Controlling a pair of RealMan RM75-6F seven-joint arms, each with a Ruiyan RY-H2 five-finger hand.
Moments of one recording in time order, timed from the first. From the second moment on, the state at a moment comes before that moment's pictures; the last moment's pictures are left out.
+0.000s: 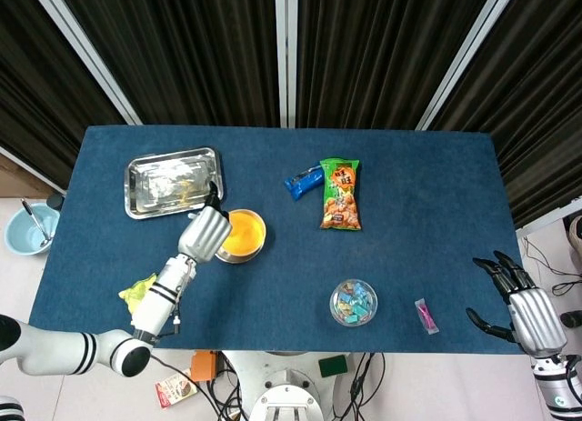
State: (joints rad) left arm -0.87 -1.50 0.02 -1.67 1.03 1.28 1.47; right arm 0.07 -1.15 -0.04 -1.50 -1.74 1.62 0.30
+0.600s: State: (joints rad) left arm -0.90 -1.57 0.05 -1.58 1.02 1.26 1.66; right arm 0.07 -1.15 -0.04 -1.48 -1.73 1.62 0.31
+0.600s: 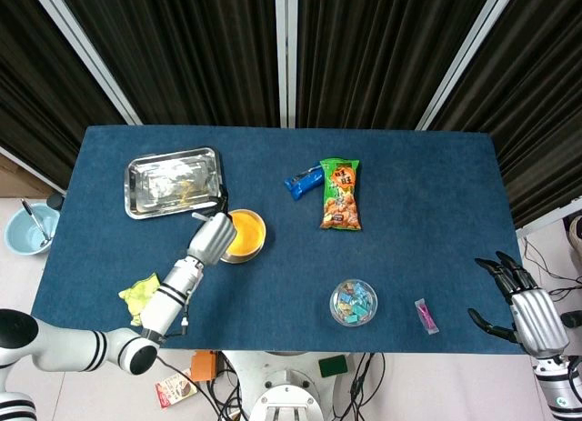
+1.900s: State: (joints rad) left arm -0.77 -1.50 -0.02 -1.51 1.21 1.17 0.88; right arm 0.06 -1.14 -0.04 -1.52 -1.74 1.63 0.29
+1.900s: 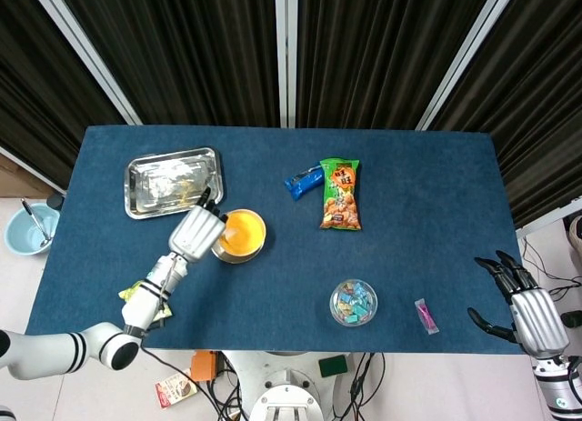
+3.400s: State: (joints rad) left arm -0.76 -1.45 -0.10 -1.59 1.14 1.17 0.91; right arm 0.07 -1.15 -0.03 -1.50 -1.73 1.62 0.30
